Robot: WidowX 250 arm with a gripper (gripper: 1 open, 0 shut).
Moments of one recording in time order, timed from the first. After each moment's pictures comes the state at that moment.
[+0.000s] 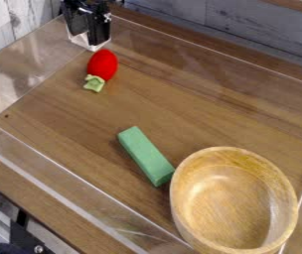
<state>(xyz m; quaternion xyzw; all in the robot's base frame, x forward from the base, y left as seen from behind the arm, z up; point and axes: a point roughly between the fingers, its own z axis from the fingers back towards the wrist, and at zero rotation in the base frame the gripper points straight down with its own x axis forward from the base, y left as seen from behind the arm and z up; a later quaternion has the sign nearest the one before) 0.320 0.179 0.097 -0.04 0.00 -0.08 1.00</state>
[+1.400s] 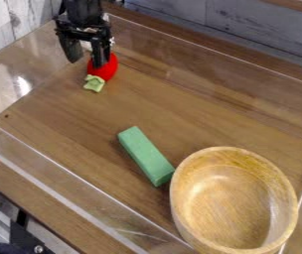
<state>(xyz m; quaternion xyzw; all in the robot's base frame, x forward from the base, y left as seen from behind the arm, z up) 0.318 0.178 0.065 -0.05 0.01 0.06 1.00</state>
